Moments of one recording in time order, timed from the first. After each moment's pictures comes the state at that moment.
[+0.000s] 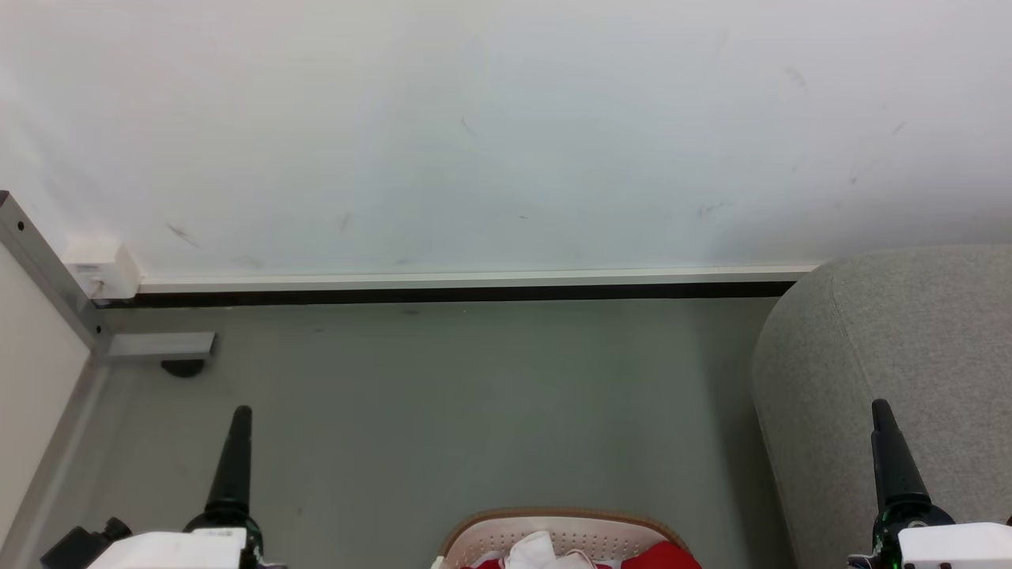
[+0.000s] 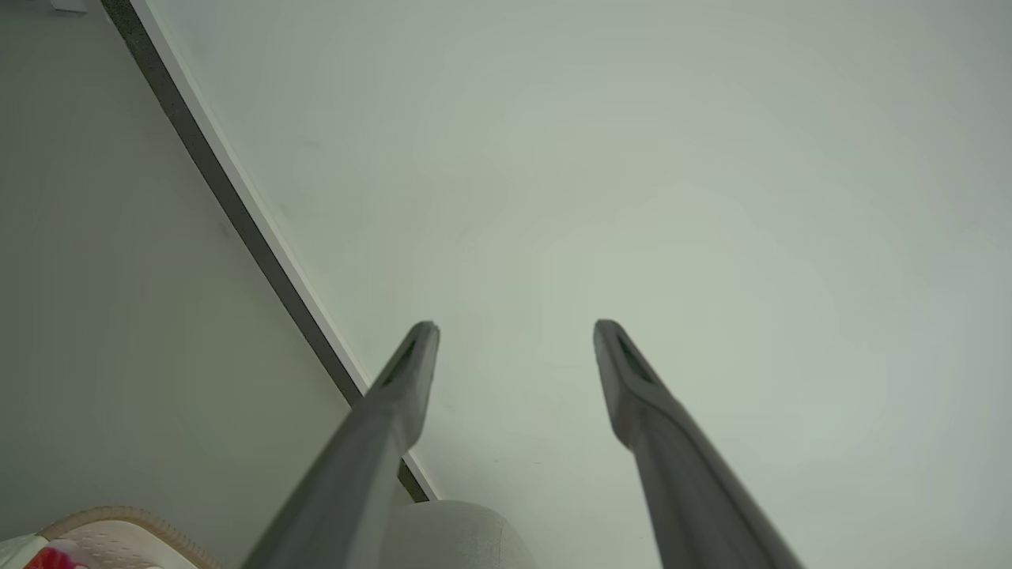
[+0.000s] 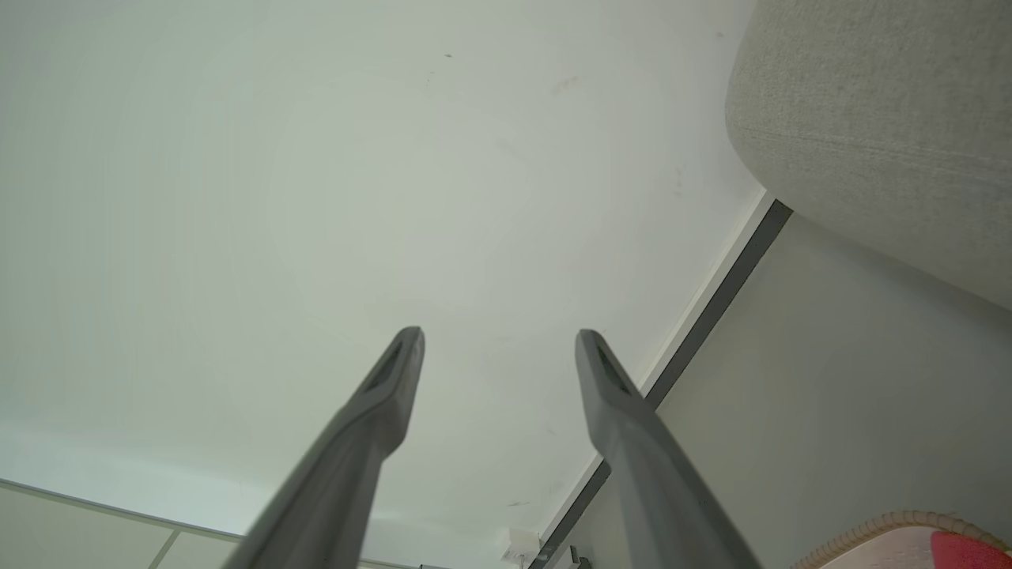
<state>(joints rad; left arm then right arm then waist) -0.07 0.04 0.08 0.15 -1.31 -0.10 -0.01 -0.08 -0.11 0.07 0.19 1.49 0.13 -0.08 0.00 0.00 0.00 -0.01</state>
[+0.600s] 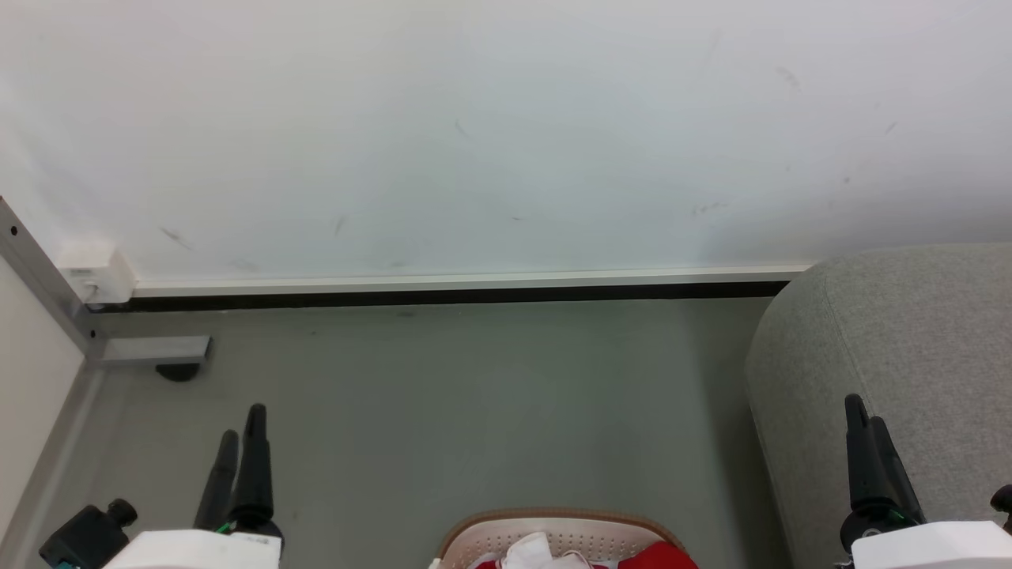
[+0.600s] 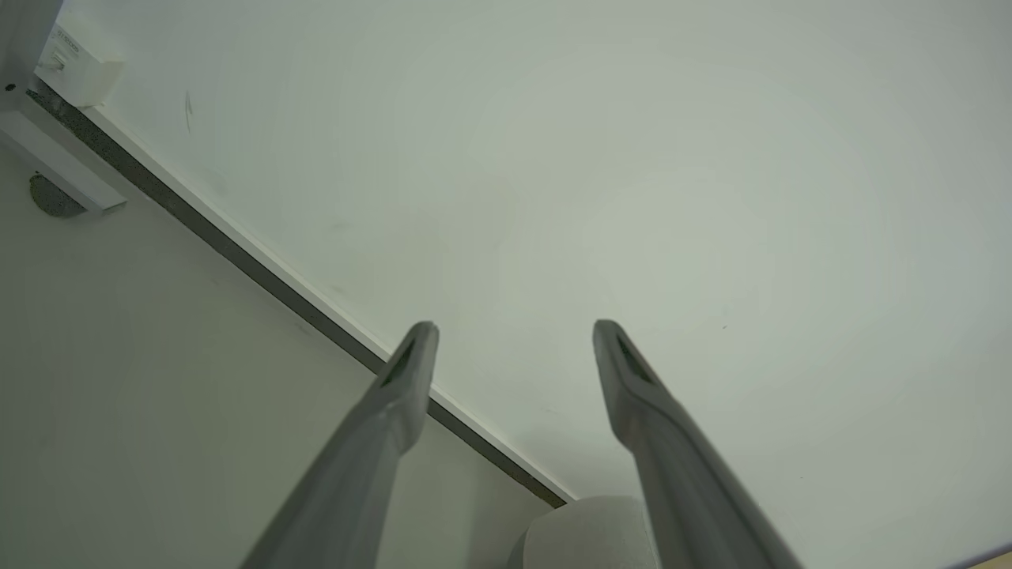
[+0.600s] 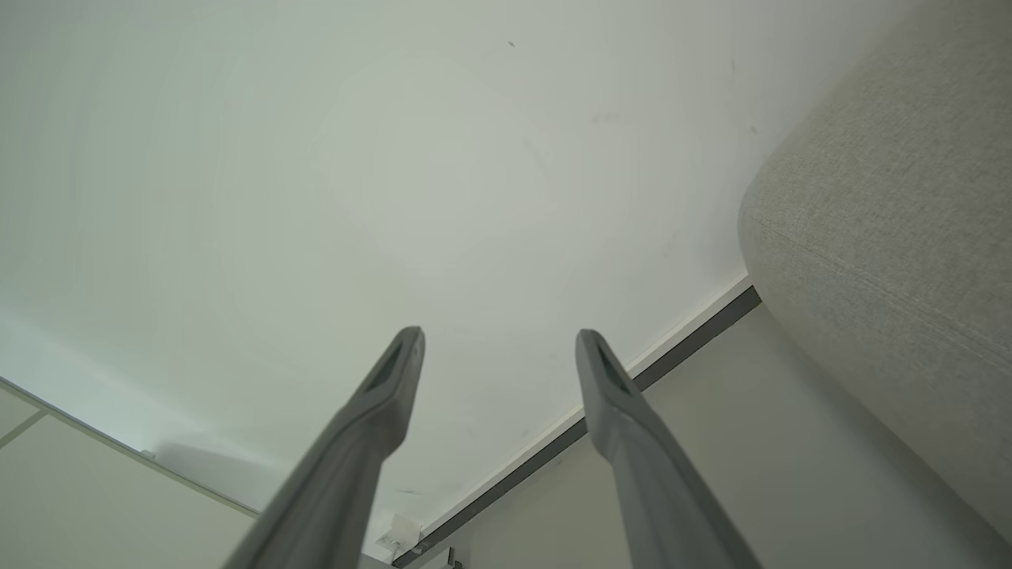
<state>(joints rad) -0.05 0.04 0.07 0.12 -0.88 -0.11 -0.08 -0.08 -0.09 0.09 0.18 1.09 0.13 -0.12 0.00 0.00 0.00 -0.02</state>
